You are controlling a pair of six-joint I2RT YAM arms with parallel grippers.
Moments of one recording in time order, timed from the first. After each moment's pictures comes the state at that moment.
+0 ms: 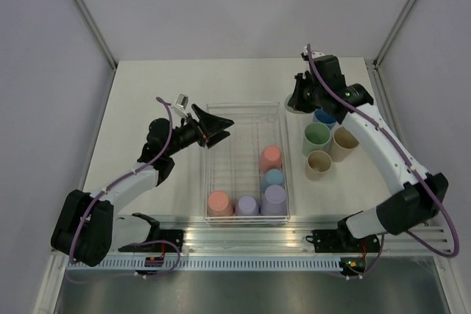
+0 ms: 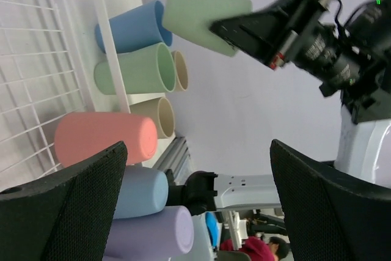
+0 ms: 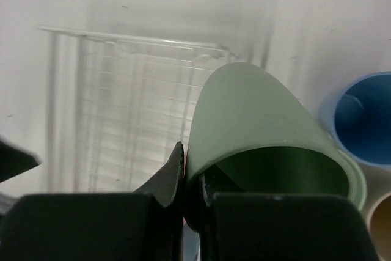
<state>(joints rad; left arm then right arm) -0.38 1.22 0.52 0.71 0.59 -1.30 0.40 1.40 1.45 -0.72 -0.05 0.37</state>
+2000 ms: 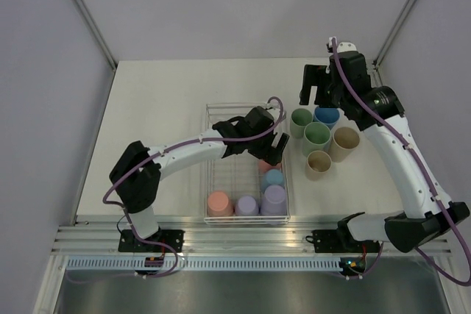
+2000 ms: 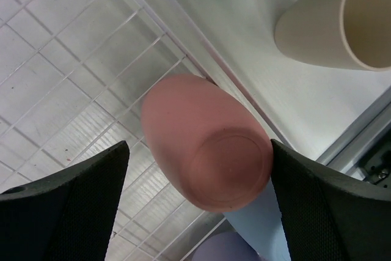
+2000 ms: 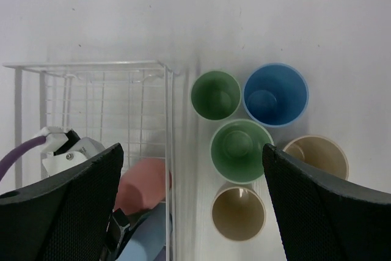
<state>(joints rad) -0.94 1.74 1.34 -0.41 0.04 -0.31 0.38 1.32 1.65 -0.93 0.21 0.33</state>
